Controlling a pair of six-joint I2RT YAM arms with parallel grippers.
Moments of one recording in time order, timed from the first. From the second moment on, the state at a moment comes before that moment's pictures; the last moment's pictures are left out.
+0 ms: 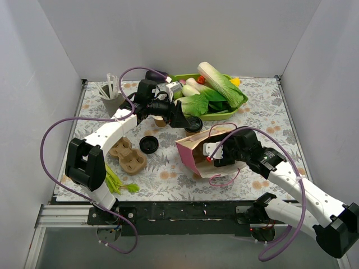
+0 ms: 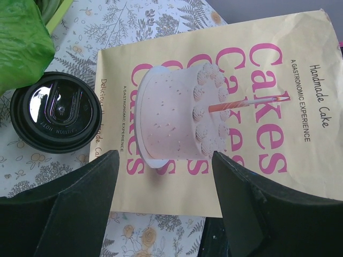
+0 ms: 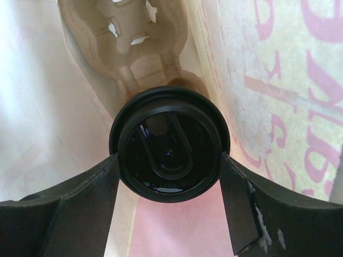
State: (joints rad) left arm -0.45 1.66 1.37 -0.30 0.92 -0.13; right arm 0.68 0.90 0.73 -0.52 -0.16 -1.05
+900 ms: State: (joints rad) left arm -0.44 1.66 1.37 -0.30 0.92 -0.13; right arm 0.58 1.04 0.75 -0.46 -0.31 -1.12
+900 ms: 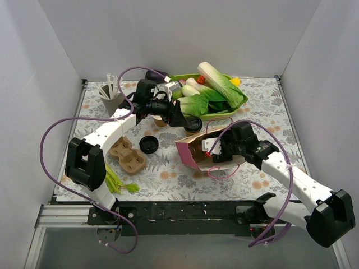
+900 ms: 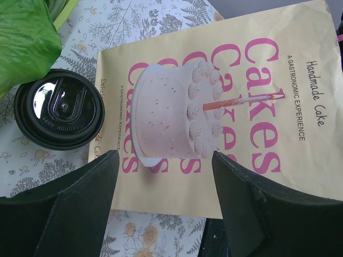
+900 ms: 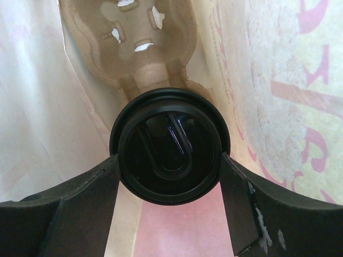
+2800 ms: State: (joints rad) left arm -0.38 1.82 1.57 -0.41 0.85 0.35; right arm 0.52 1.34 1.10 -1.16 -0.35 -1.08
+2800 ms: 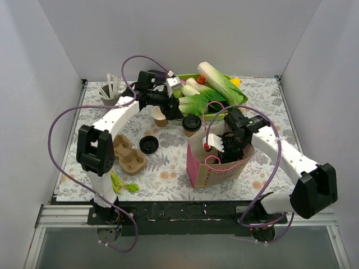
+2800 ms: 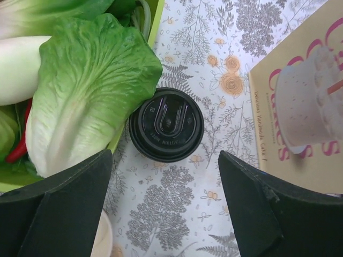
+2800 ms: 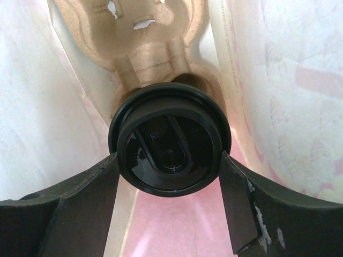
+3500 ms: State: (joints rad) left arm -0.50 2.05 1.70 -0.59 0.88 0.77; right arm 0.52 1.33 1.24 -1.32 -0.35 -1.00
